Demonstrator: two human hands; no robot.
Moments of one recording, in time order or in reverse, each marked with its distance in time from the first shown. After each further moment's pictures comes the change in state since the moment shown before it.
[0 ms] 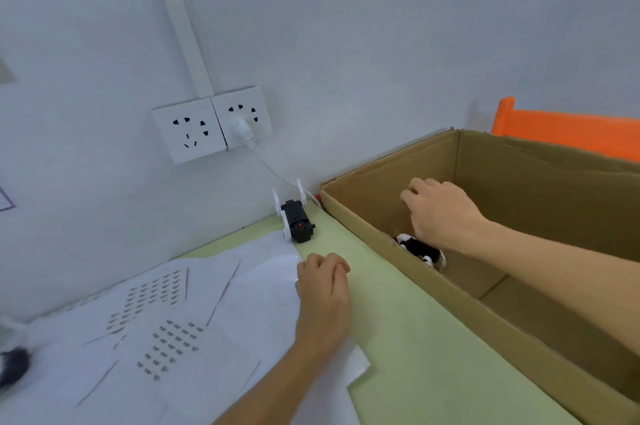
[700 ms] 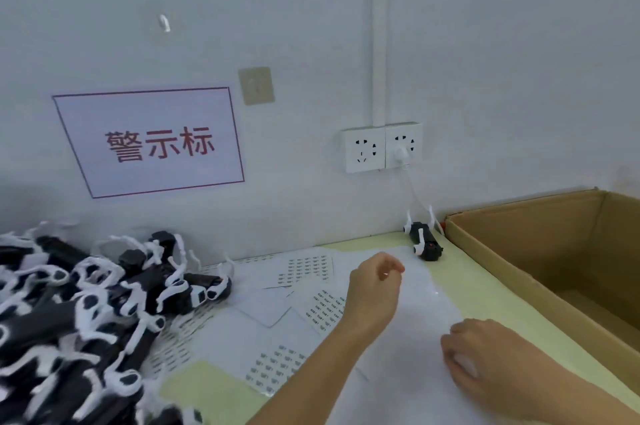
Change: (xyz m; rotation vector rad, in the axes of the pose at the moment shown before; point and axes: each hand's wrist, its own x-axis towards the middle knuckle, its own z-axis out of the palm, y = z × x) left_hand -0.048 0.026 -0.154 -0.158 0.052 -0.186; right_hand -0.100 -0.170 -0.073 0.344 -0.184 -0.375
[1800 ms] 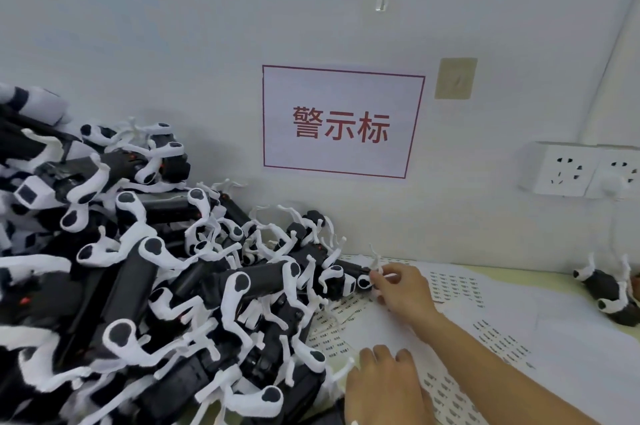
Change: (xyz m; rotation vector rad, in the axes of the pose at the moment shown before) left_hand -0.094 -0.095 -0.177 0.965 -0.031 -0.347; right_hand 0.266 -0.271 0.028 1.035 0.129 0.302
